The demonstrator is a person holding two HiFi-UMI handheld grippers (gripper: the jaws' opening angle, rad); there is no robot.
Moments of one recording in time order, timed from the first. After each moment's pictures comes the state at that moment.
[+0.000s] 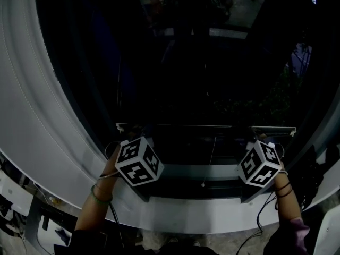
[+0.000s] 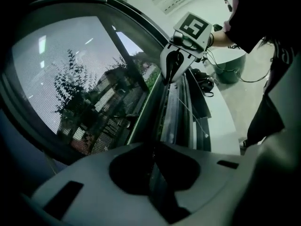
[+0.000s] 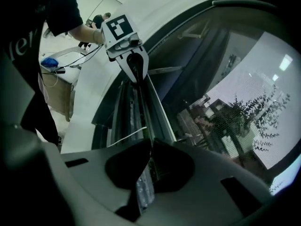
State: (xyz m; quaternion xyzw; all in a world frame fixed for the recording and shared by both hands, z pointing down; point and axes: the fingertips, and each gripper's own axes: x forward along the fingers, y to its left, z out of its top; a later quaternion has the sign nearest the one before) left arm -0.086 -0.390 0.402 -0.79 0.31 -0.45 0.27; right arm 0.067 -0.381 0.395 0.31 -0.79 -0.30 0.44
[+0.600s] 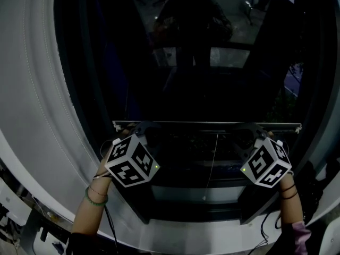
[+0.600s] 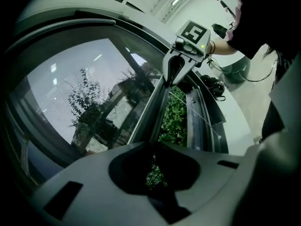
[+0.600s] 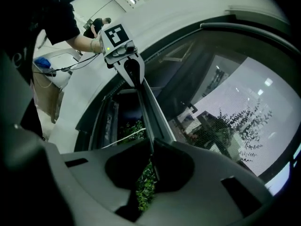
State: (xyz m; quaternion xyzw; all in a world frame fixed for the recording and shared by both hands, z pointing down) left arm -0.088 -0.390 0.280 -0.78 0.35 -0.38 0.34; right arm 0.068 -0.379 0.272 0.35 -0.78 -0.37 0.37
